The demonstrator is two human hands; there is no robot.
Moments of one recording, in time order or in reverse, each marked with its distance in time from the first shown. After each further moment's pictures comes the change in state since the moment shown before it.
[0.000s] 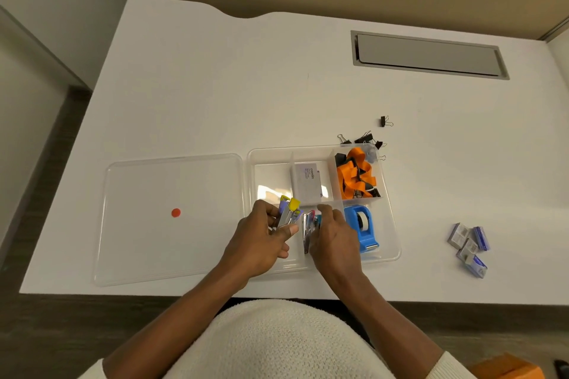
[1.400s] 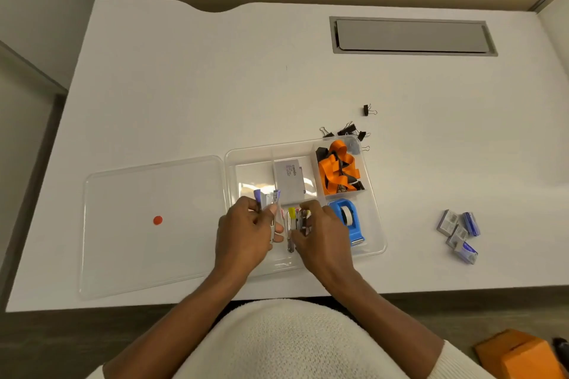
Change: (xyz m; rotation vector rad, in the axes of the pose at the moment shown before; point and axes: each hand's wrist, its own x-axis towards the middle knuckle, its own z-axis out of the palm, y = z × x) left_hand 0.003 0.025 0.025 -0.058 0.244 0.002; right_hand -0.002 0.012 -0.019 0.239 0.015 -0.011
